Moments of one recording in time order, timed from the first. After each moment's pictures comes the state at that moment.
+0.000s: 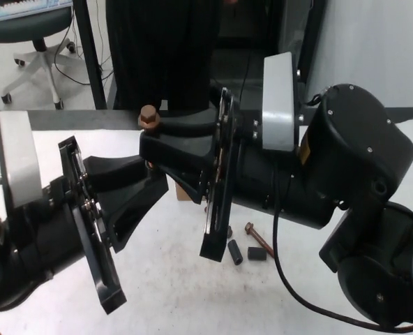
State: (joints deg) left arm -20.7 55.0 -13.5 -47.5 42.1 -2.6; right arm 44.0 83.6 -40.4 -51.4 -33.7 6.1
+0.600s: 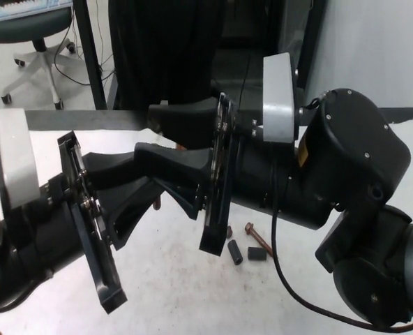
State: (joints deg) left arm -20.8 55.0 -13.5 -49.3 42.0 -2.6; right arm 44.0 84.8 -40.4 -54.7 -33.5 11.5
